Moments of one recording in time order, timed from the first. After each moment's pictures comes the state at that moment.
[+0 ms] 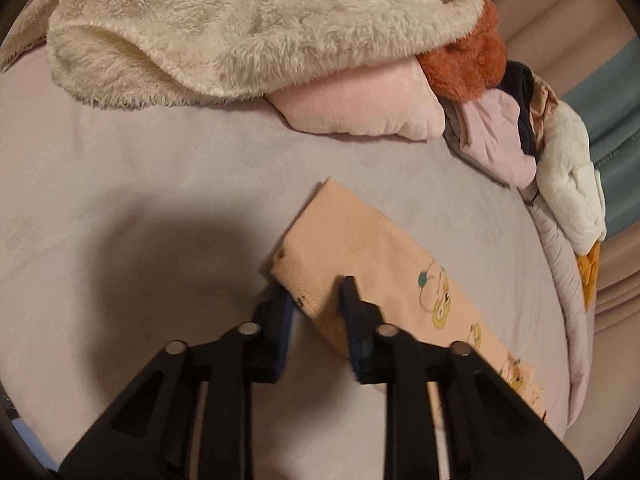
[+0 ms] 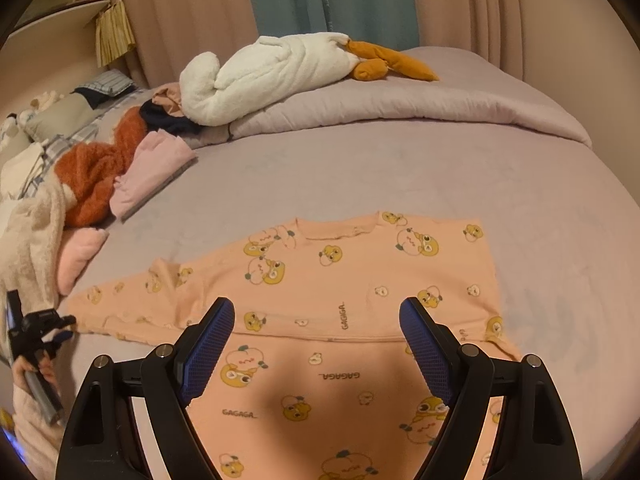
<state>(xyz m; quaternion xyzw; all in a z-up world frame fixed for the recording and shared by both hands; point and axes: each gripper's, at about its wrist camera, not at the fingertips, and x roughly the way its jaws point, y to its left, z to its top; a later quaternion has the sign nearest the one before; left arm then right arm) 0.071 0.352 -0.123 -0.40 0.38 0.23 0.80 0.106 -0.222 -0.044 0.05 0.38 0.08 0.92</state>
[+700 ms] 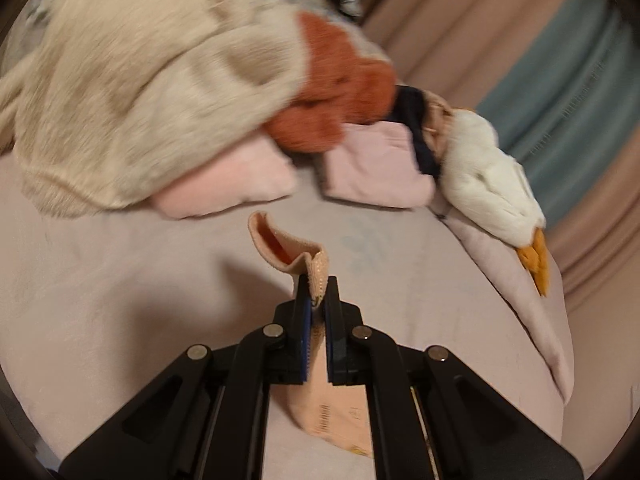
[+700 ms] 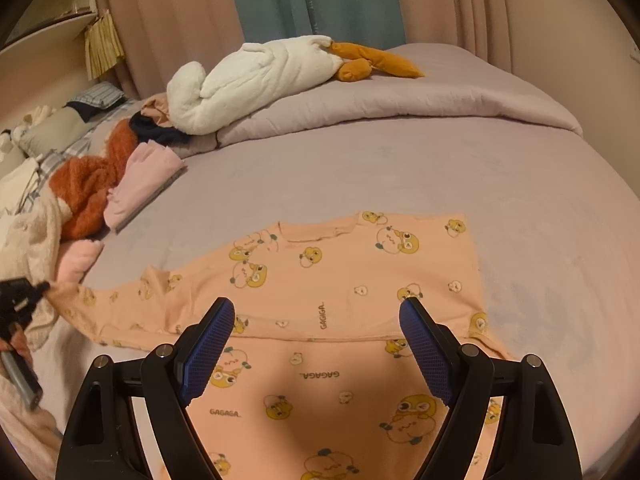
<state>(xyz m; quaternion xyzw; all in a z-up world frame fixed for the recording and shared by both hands) 0.093 0.275 -0.012 -0.33 0.30 0.16 0.88 0.102 -0.242 -0.044 0.07 0.38 0.07 0.92</state>
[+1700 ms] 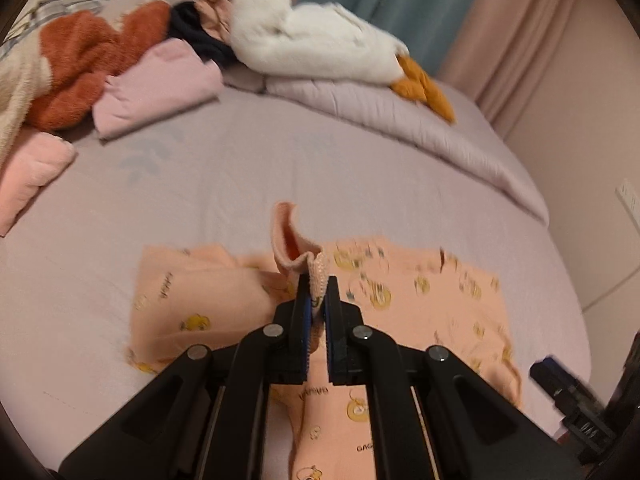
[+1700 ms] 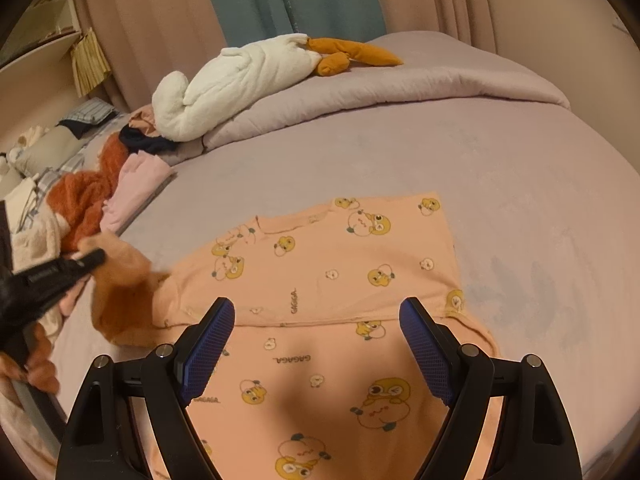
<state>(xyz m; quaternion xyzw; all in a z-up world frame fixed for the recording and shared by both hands) 0.148 0.059 -0.029 -0.14 0.41 -0.07 0.90 0.091 -0.271 -0.056 0.11 0.39 0.06 0.91</state>
